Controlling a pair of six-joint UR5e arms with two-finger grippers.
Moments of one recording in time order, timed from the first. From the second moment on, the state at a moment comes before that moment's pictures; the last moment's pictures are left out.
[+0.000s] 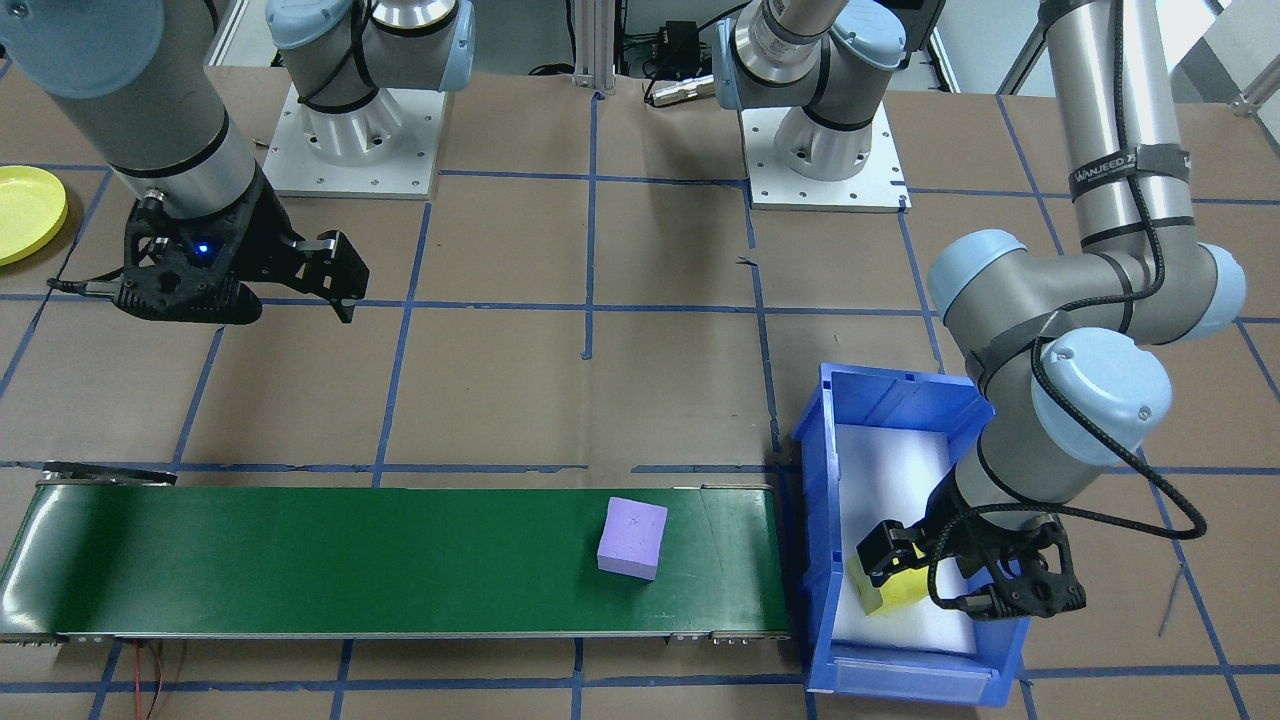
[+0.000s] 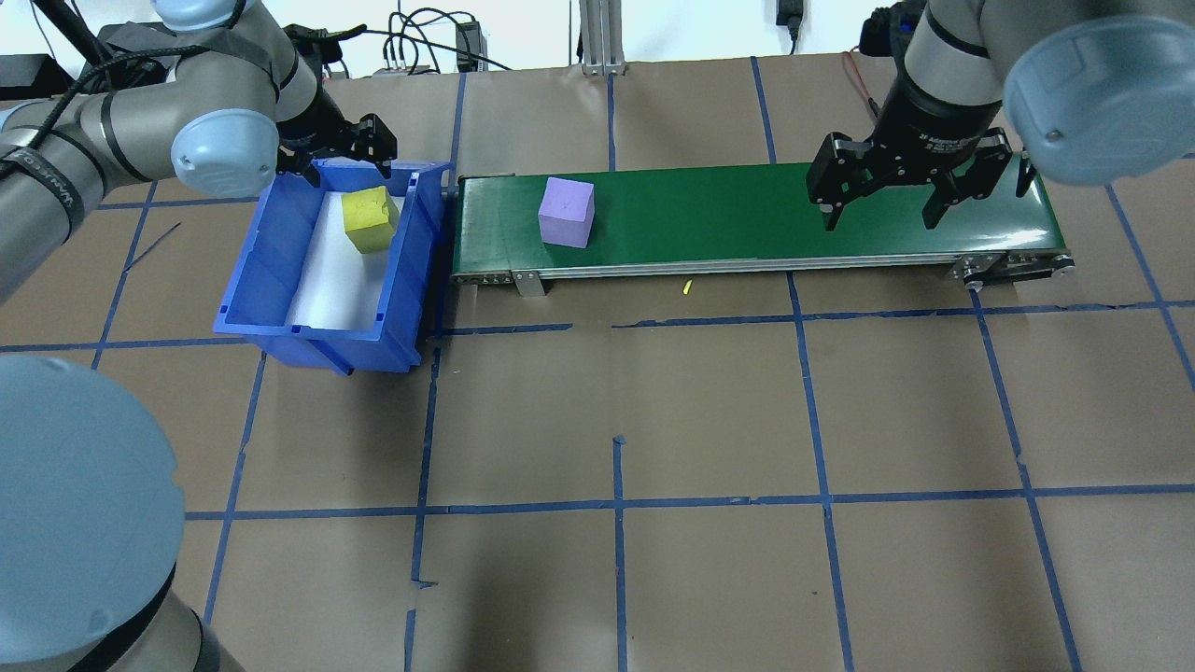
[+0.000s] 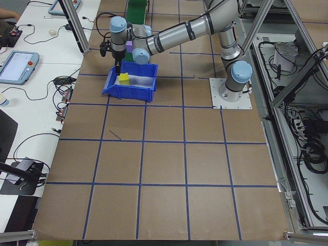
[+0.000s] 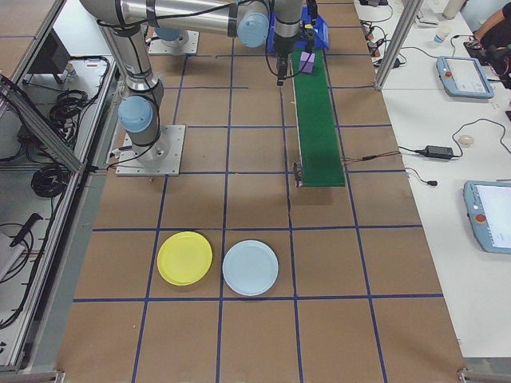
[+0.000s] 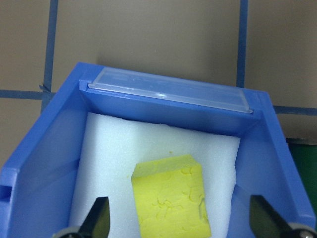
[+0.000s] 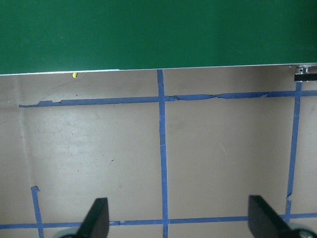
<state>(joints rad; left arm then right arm) -1.44 -2.08 -1.50 -0.99 1.54 0.02 1.54 -1.50 1.63 -1.66 -1.57 0.00</state>
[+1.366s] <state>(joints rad) -1.44 -2.13 -1.52 -0.99 1.54 -0.02 1.54 -1.36 1.69 -1.95 -1.56 -0.02</state>
